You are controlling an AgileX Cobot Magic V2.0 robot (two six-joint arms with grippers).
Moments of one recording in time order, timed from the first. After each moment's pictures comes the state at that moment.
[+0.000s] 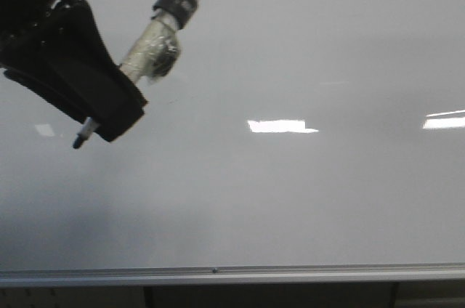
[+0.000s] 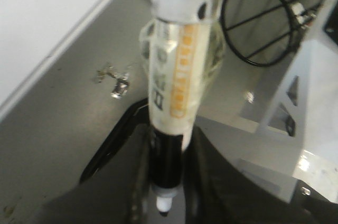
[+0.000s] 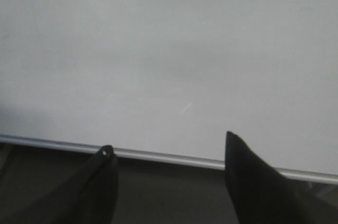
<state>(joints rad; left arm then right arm) -0.46 1.43 -1.00 -0.77 1.05 0.81 0.05 0.52 -0.57 0.22 0.67 -0.10</state>
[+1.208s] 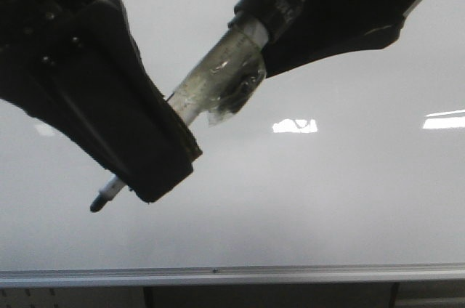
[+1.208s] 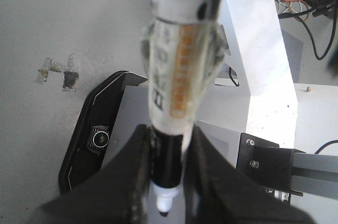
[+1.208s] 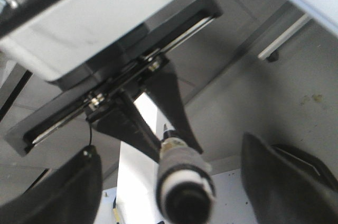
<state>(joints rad) -0.63 1.43 -1.00 -0.80 1.14 0.89 0.37 1.37 -0.94 1.12 1.15 -0.86</state>
